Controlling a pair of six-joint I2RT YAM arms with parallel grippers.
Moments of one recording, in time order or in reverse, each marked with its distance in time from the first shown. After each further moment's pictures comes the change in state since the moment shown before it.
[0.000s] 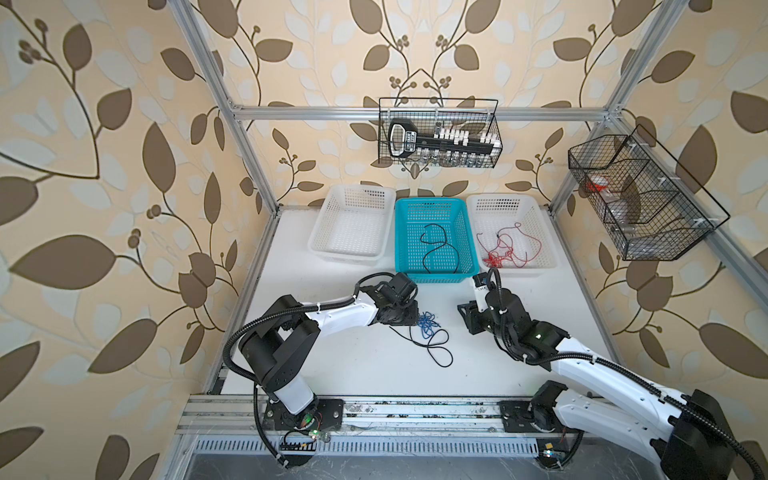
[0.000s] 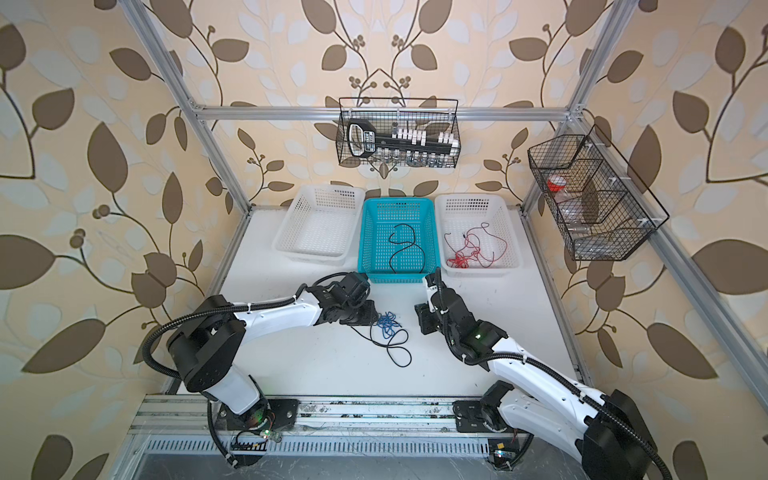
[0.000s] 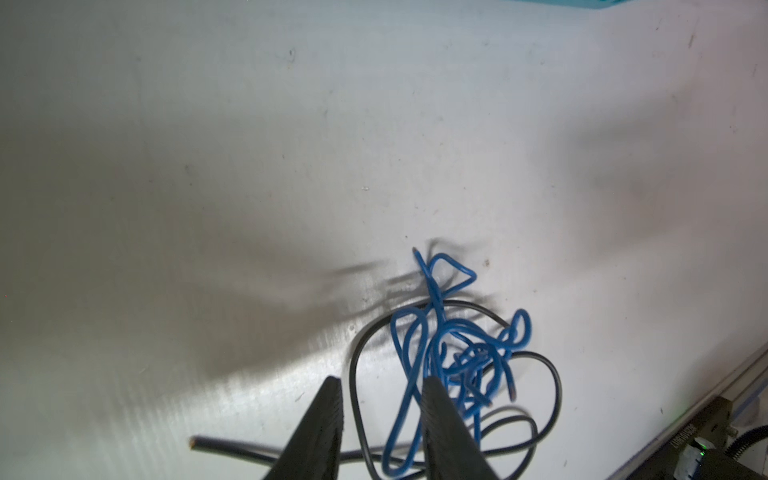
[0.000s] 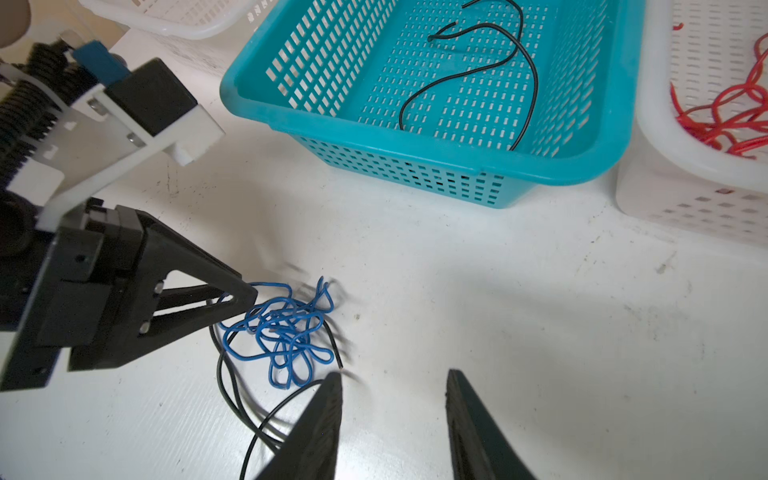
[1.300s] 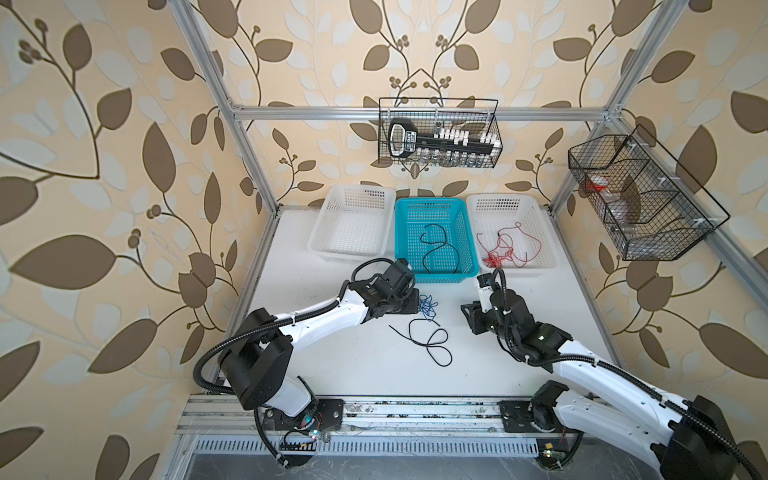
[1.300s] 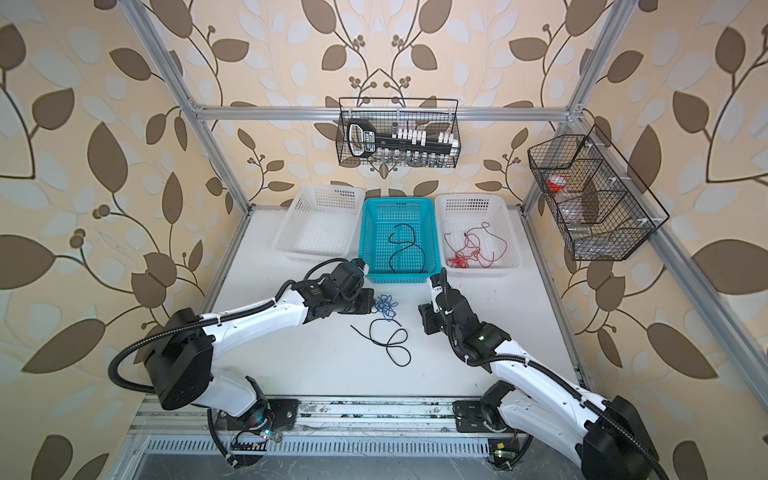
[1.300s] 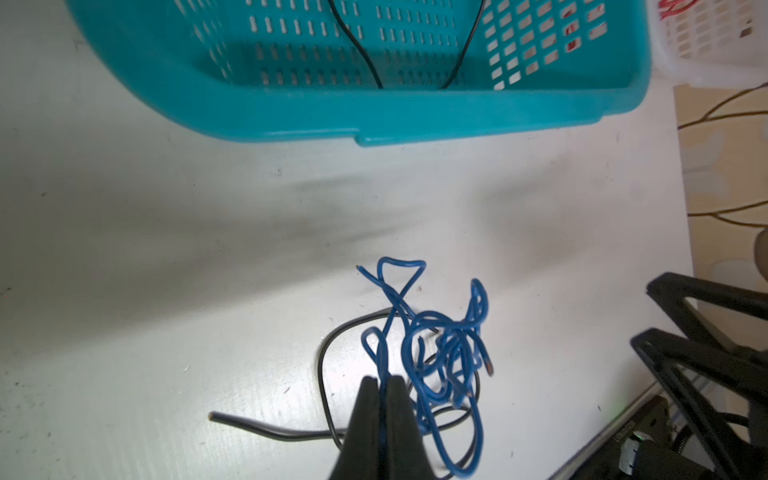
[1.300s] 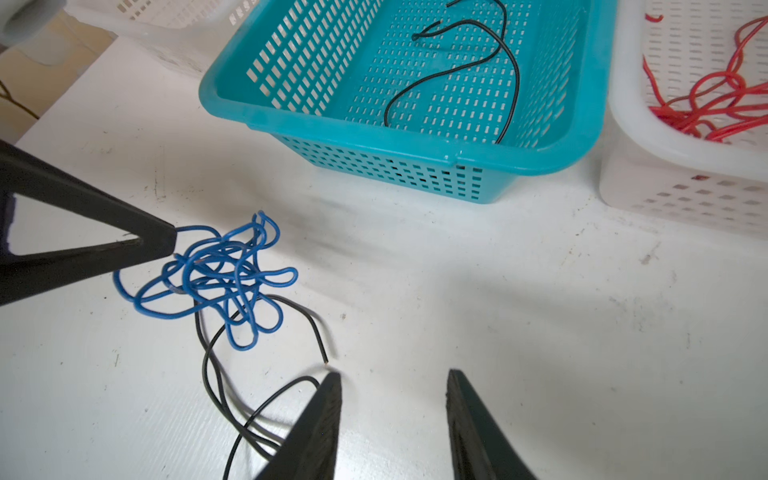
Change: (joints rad) left arm 0.000 -0.152 0.056 -0.045 -0.057 0.034; right arm -0.048 -0.034 -0.034 0.017 -0.029 -0.010
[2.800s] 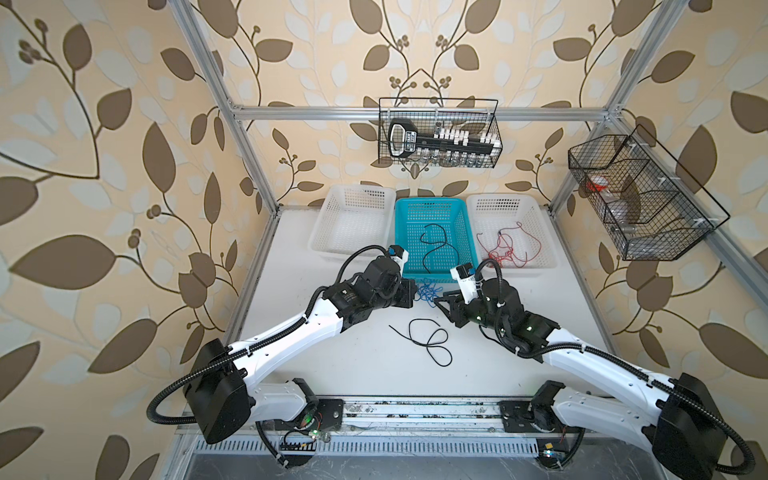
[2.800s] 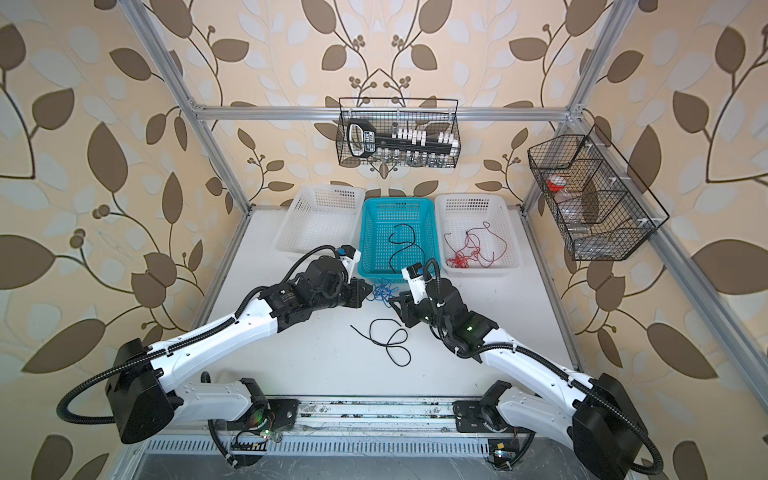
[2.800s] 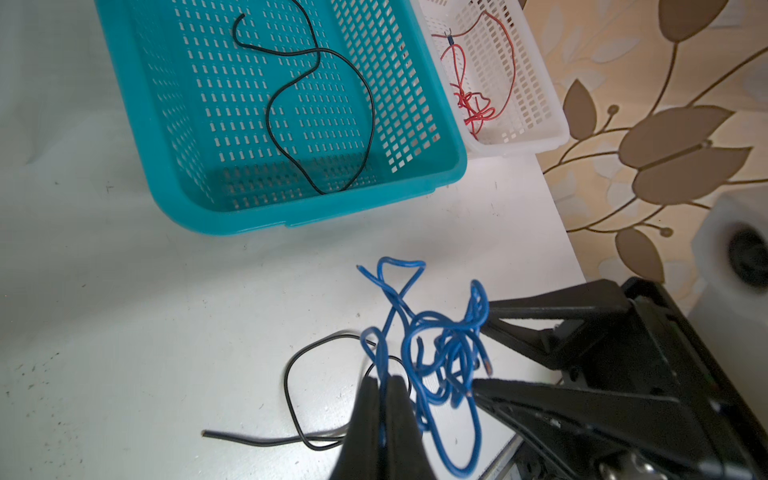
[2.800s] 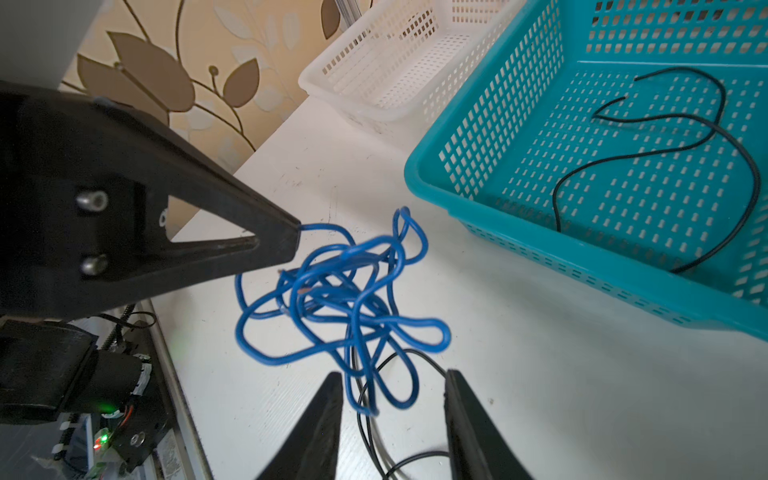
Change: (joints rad) left arm 0.000 -0.214 -0.010 0.037 0.019 0.072; right arm 0.070 0.136 0.104 0.224 -0.259 0.003
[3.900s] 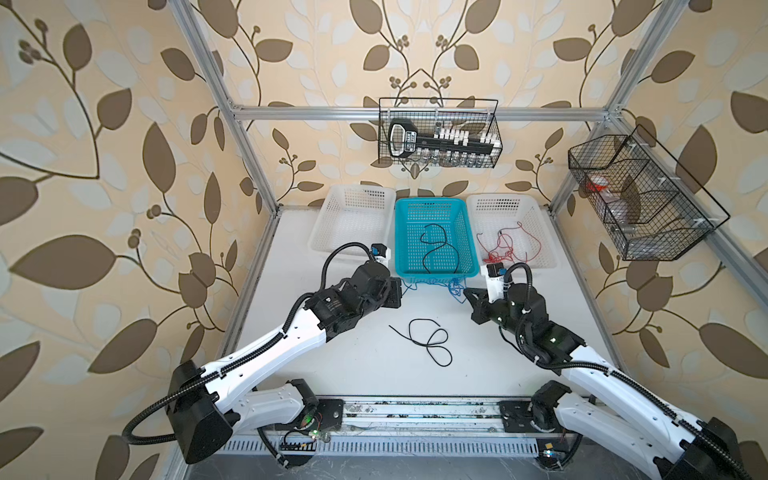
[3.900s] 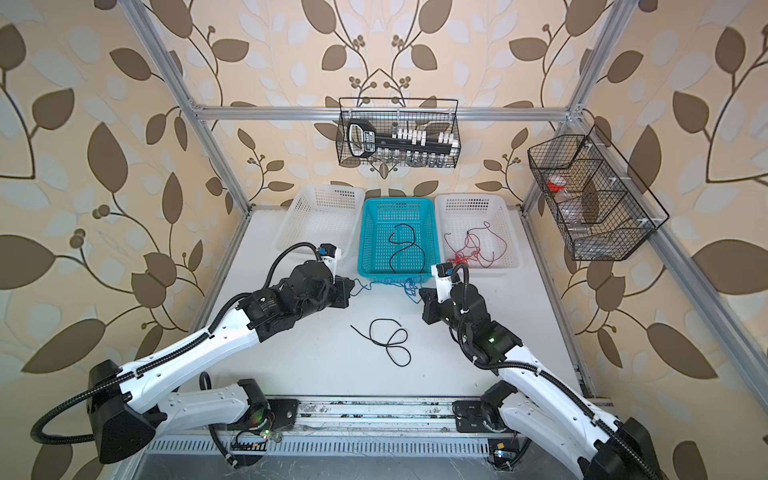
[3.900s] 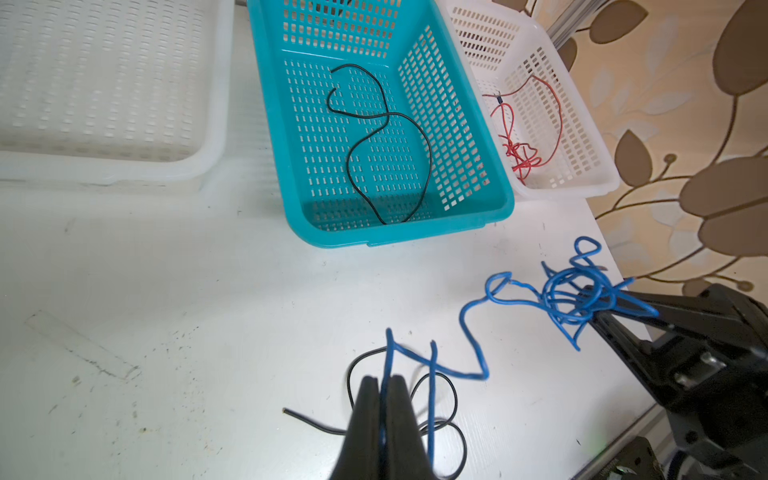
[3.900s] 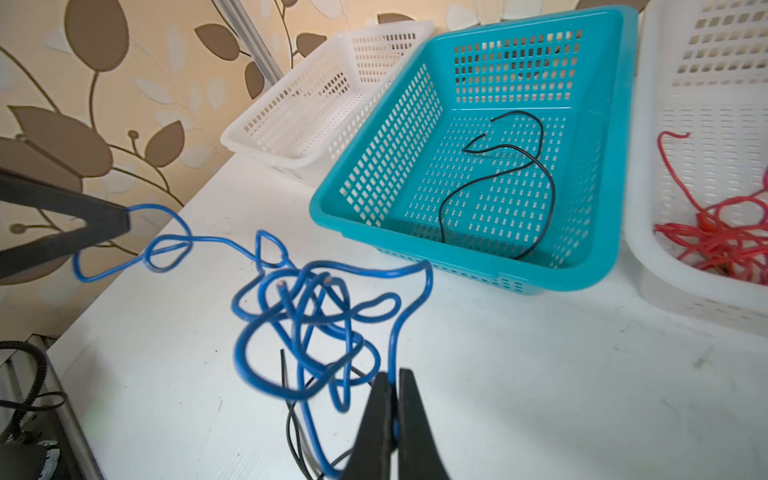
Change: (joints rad) left arm -0.003 -0.150 -0.015 -0.129 -0.249 0.003; right arm -0.151 -0.228 -0.094 -0.095 0.115 -0.001
